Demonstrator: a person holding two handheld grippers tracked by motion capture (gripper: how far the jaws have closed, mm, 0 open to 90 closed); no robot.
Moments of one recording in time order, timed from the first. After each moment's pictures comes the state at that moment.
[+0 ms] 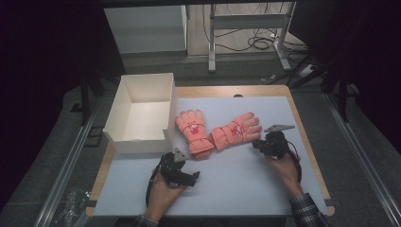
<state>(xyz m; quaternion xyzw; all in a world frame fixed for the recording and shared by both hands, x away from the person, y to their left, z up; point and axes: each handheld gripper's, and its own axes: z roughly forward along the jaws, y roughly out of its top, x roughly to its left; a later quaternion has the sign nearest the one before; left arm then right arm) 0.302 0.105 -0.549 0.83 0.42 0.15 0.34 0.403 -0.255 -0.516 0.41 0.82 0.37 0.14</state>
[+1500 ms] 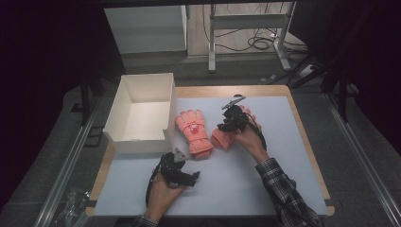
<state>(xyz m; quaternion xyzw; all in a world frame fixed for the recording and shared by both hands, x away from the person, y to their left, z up) 0.302 0.106 -0.549 0.83 0.42 0.15 0.34 0.481 -0.127 -0.490 0.34 0.88 0.30 0.13</state>
